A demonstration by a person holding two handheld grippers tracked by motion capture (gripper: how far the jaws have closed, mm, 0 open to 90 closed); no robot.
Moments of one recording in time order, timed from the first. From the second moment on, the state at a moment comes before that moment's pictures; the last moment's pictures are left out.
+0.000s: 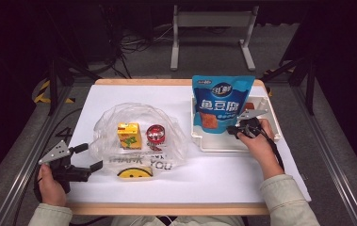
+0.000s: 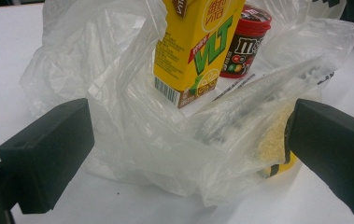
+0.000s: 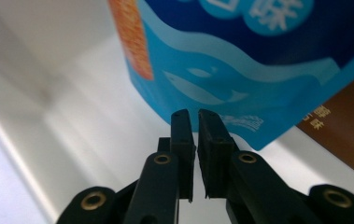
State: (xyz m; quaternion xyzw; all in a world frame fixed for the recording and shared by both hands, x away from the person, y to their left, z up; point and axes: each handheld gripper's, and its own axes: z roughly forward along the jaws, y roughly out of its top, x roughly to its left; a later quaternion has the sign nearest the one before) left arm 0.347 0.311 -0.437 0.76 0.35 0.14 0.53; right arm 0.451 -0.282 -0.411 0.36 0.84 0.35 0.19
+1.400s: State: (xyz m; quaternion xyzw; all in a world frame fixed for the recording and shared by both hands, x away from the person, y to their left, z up) left arm 0.347 0.319 -0.434 0.74 0.37 0.16 0.54; right arm 0.426 -0.149 -0.321 0.24 0.84 0.46 0.11
